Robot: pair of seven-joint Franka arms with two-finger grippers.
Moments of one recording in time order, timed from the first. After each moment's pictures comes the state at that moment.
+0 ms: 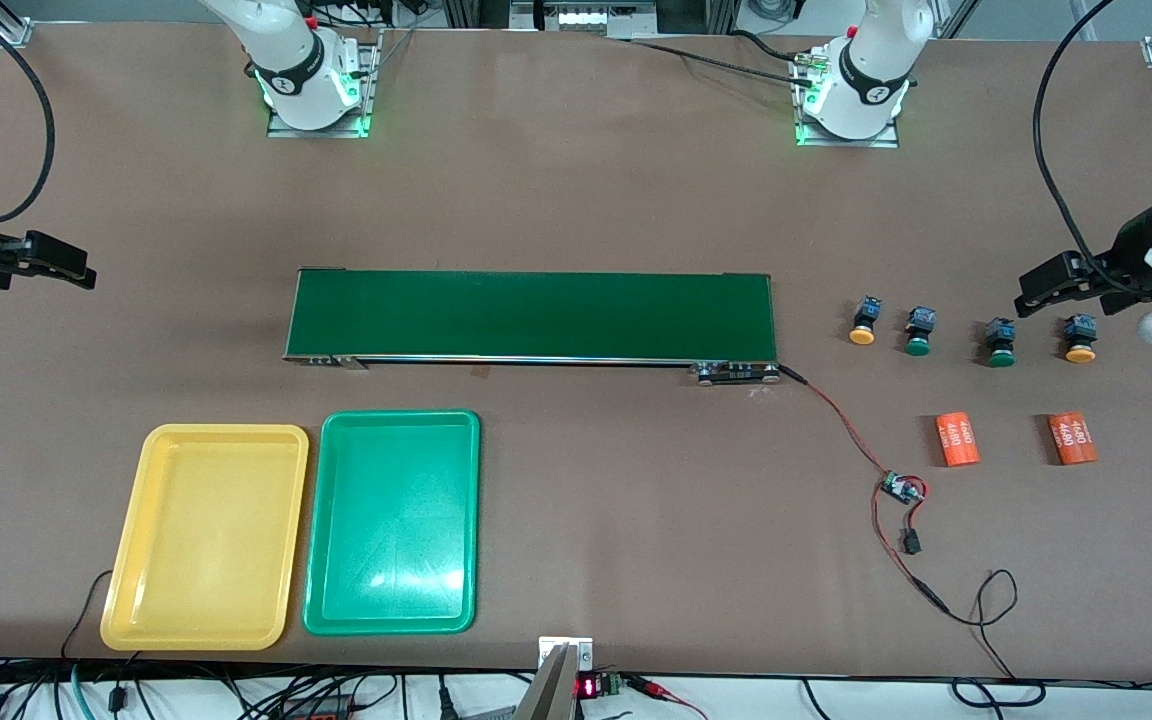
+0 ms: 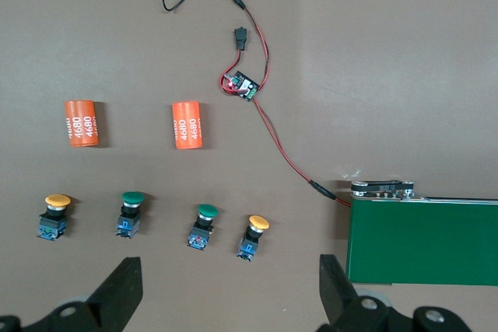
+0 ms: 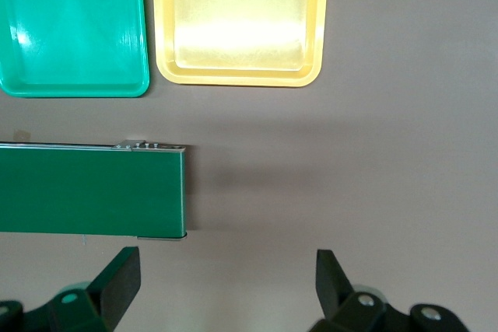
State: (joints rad) left arm 0.12 0.13 -0.13 -1.51 -0.01 1.65 -0.06; right arm 0.05 0.14 -0.13 -1.53 0.00 1.58 -0.10
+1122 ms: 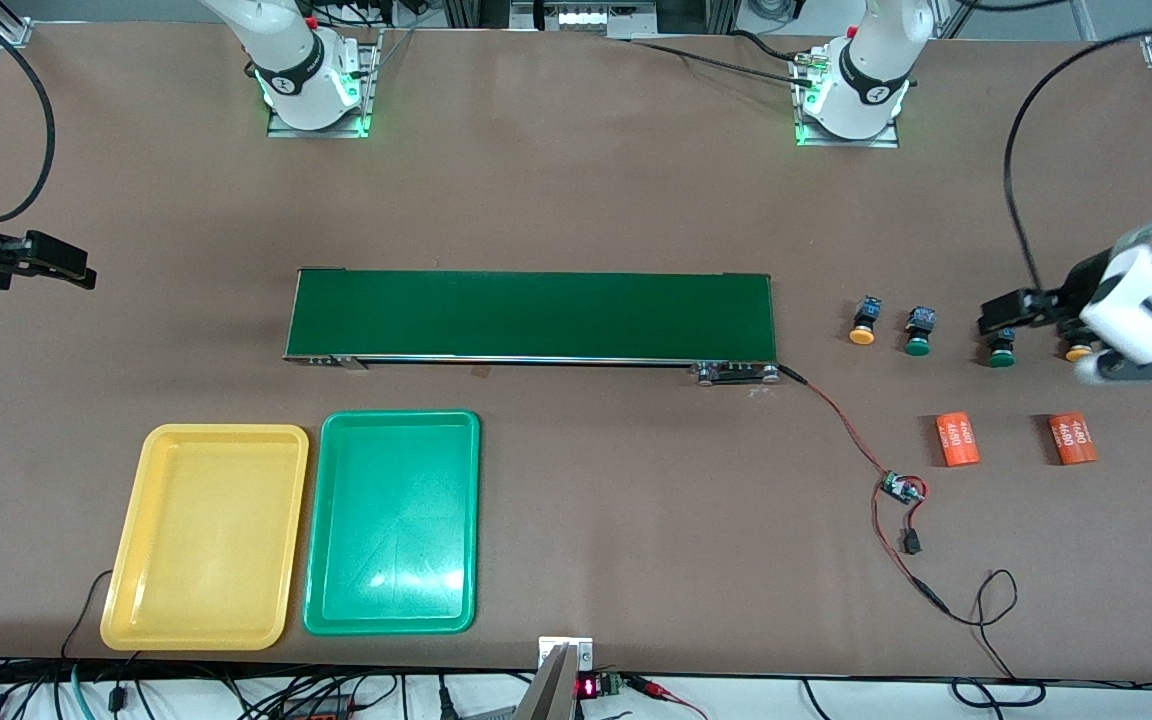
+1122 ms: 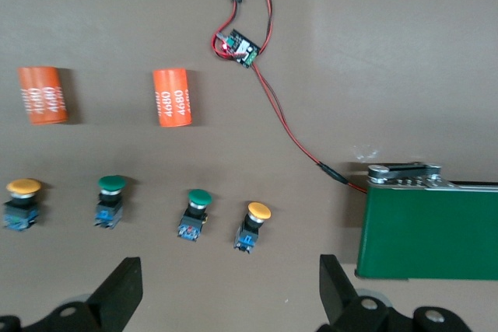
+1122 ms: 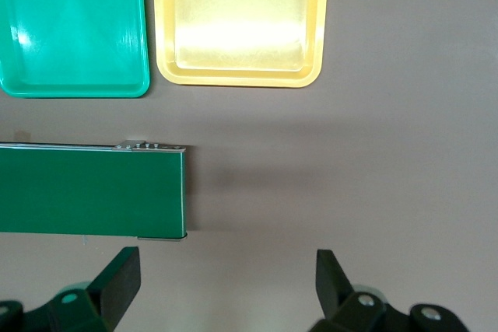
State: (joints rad) left arm 0.12 0.25 -0.13 -1.58 -0.01 1.70 -0.06; right arm 0.05 0.14 -0.13 -1.53 0.00 1.58 -0.10
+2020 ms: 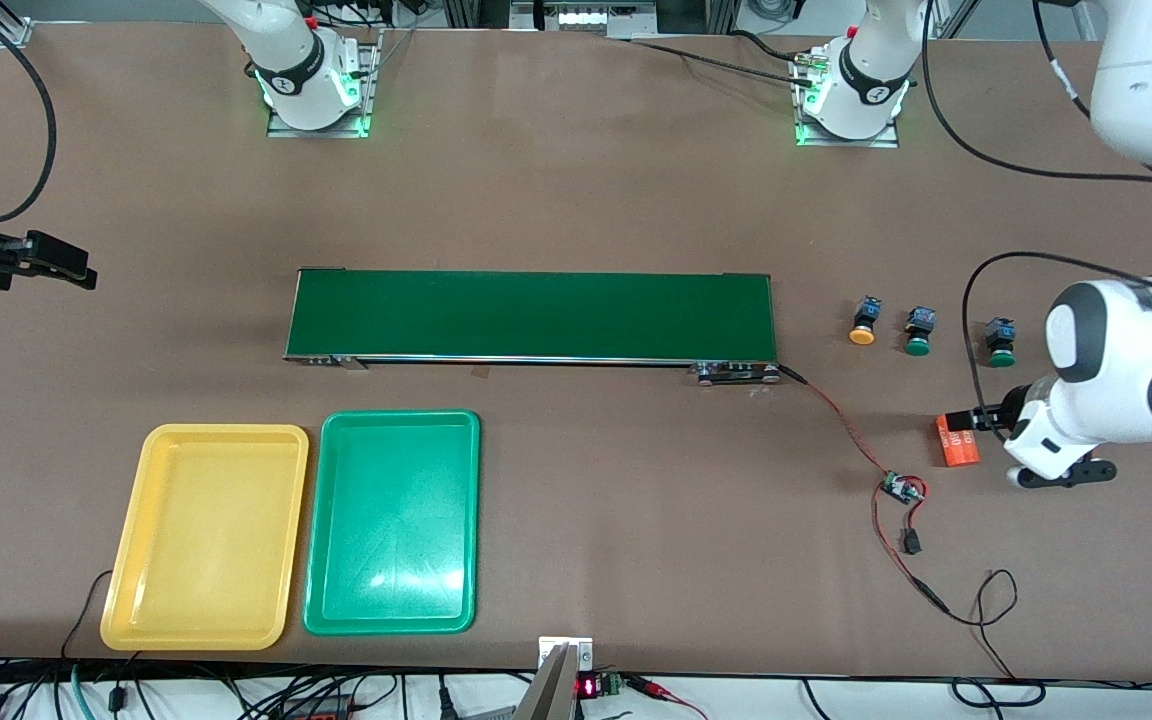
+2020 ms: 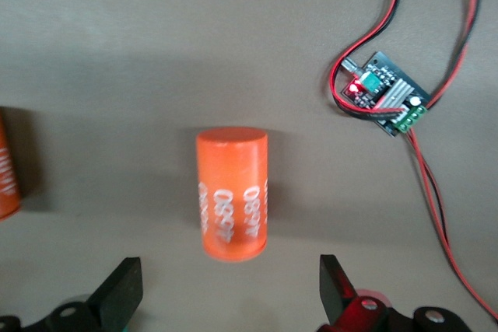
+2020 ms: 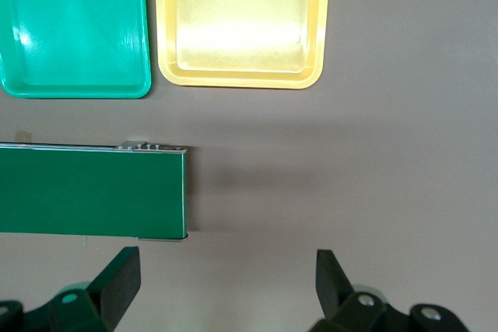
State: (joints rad) left arm 0.20 0.64 -0.09 -1.61 0.10 2.10 -0.06; right arm 0.06 0.14 -0.13 -1.52 0.00 1.58 -0.10
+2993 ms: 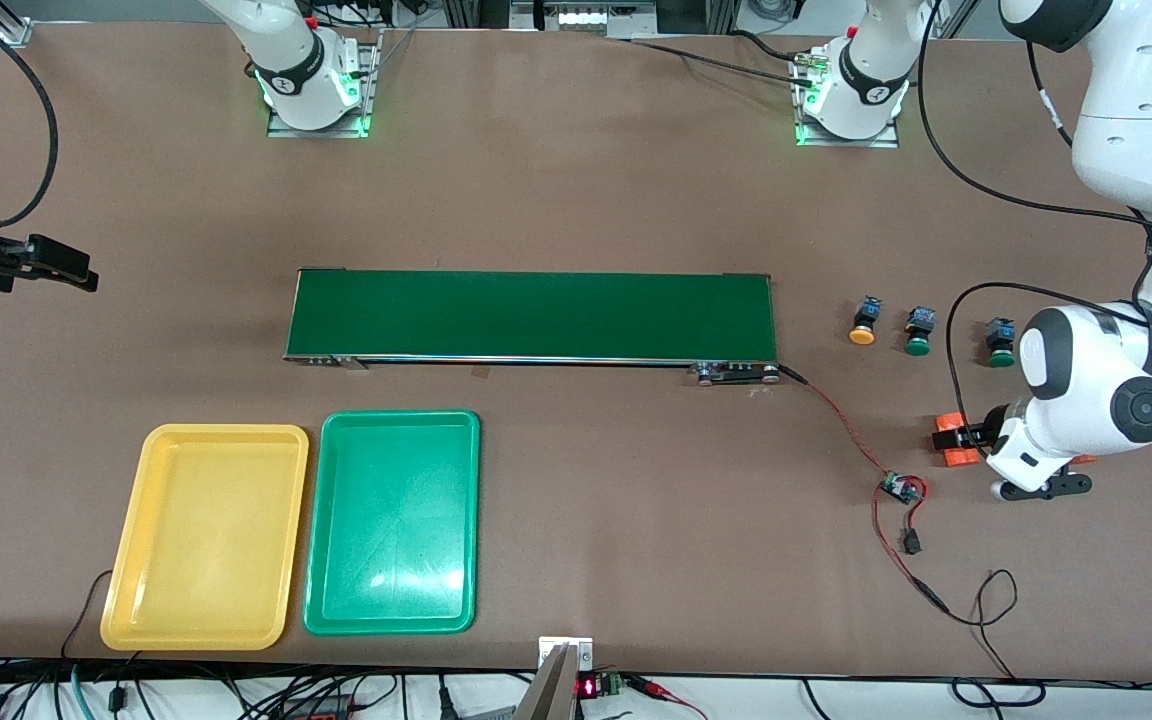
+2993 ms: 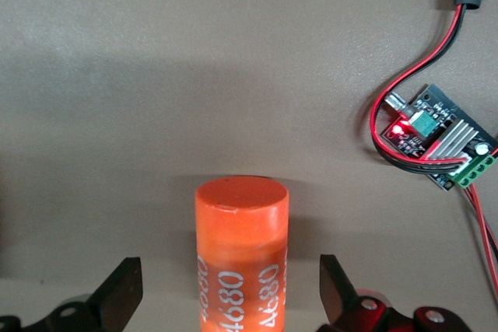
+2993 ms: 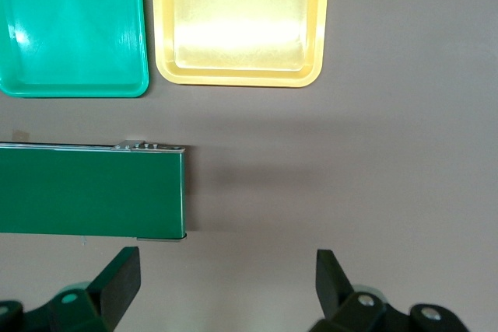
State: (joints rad) left arm 0.22 0.73 -0.09 -1.61 0.11 2.23 -0.07; right arm 0.05 0.15 -0.13 -1.52 0.00 1.58 -0.10
